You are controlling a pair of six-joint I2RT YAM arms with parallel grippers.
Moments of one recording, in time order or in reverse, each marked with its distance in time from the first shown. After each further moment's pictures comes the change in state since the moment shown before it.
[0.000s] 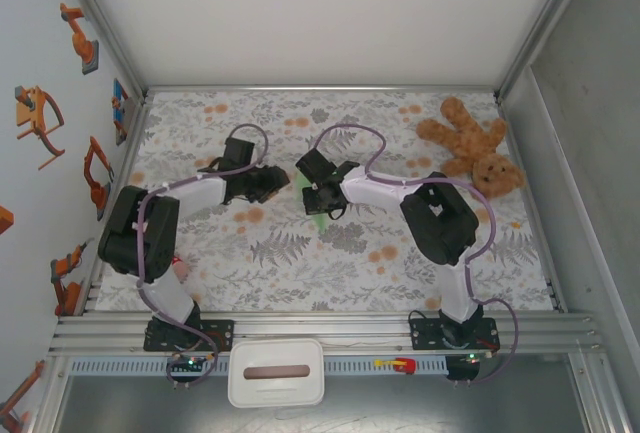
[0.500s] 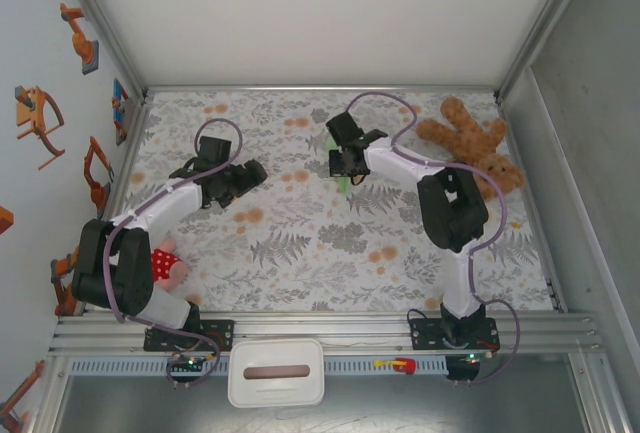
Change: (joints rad) left arm 0.065 -0.200 -0.032 -0.233 -0.252 0.081; right arm -0.222 0.044 0.171 -0.055 0.067 -0.095
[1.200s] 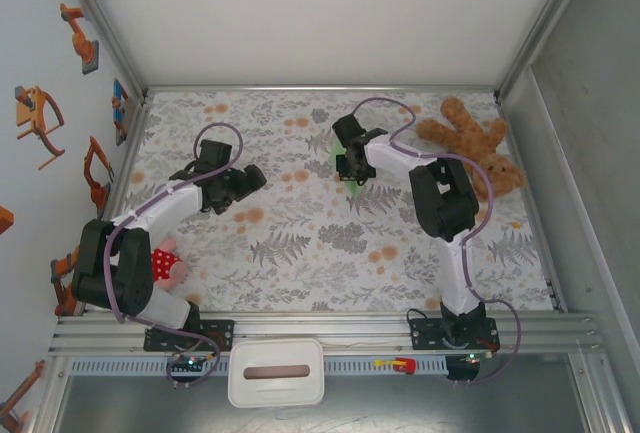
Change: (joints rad) left arm 0.001 -0.001 -0.015 -0.029 -0.034 0.008; right arm -0.047 0.107 0.042 -0.062 -0.024 -0.035
